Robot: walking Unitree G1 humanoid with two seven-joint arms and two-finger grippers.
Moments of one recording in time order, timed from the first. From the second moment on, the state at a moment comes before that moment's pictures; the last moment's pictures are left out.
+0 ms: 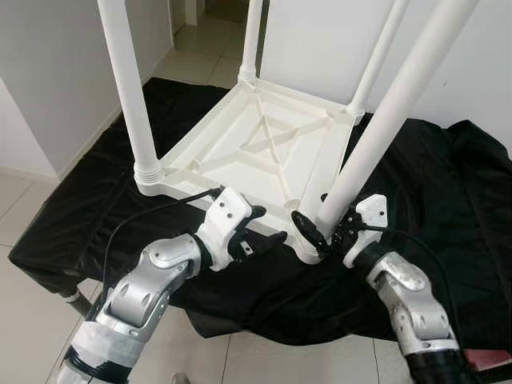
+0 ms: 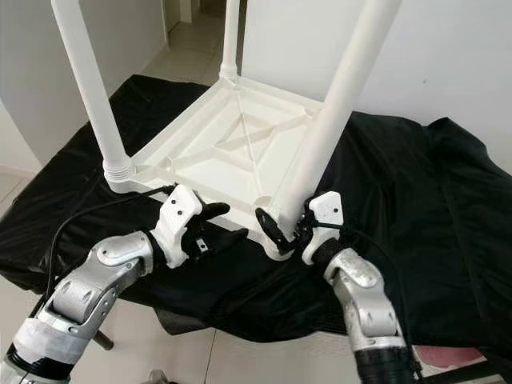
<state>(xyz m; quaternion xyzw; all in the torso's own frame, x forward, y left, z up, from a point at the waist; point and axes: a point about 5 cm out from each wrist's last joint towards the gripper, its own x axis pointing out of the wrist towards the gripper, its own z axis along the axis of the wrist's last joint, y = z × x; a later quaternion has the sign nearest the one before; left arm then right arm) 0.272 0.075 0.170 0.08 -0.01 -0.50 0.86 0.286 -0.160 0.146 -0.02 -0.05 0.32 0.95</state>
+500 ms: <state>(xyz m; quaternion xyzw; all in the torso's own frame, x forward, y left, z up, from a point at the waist) 0.271 0.072 0.170 0.08 0.00 -0.50 0.86 0.301 -0.159 0.142 -0.02 -0.05 0.35 0.94</state>
